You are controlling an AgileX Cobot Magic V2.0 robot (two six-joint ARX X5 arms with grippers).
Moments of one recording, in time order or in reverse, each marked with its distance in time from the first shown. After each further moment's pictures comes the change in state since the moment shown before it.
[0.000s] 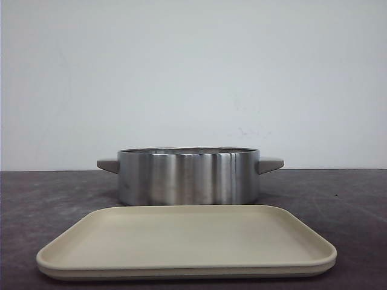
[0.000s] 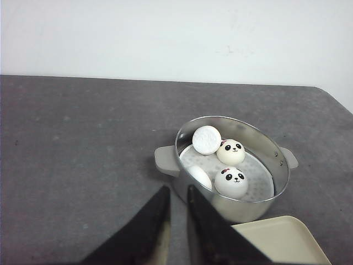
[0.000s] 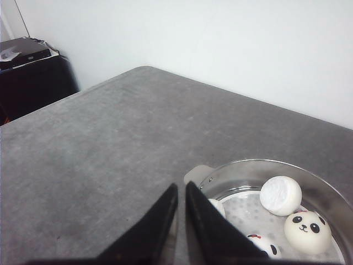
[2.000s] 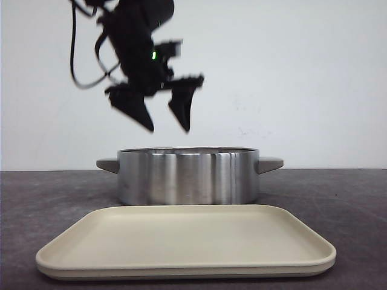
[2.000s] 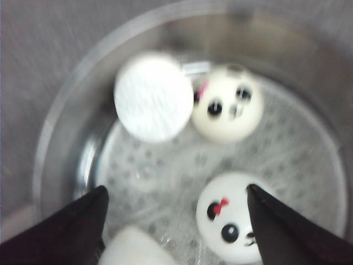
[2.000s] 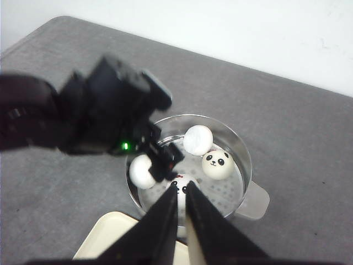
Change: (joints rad) left arm 0.011 1.365 0.547 0.299 0.158 0.200; right arm -0.075 0.140 0.702 -0.873 0.133 0.116
